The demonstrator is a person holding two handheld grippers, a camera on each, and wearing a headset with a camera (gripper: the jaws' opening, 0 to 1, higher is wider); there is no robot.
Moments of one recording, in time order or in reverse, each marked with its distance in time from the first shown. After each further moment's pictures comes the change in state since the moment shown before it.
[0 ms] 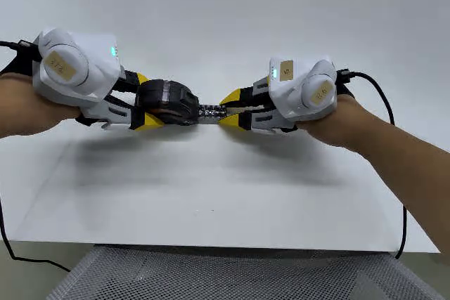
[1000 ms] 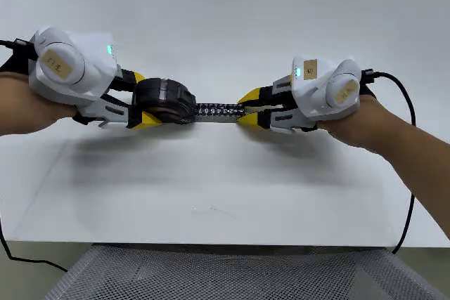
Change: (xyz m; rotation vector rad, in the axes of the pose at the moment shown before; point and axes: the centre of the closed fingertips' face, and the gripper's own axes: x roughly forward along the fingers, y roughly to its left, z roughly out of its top) left arm 0.000 -0.001 0.001 -0.003 -0.003 -0.003; right arm -0.029 -0.002 -0.021 0.028 0.023 -0.031
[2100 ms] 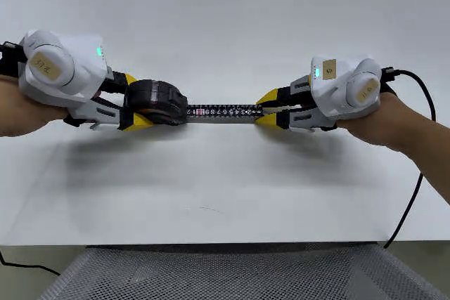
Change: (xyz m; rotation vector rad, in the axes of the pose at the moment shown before) left arm 0.000 -0.001 0.000 0.003 0.001 -0.005; right arm -0.036 0.000 -0.028 0.001 0.064 -0.021
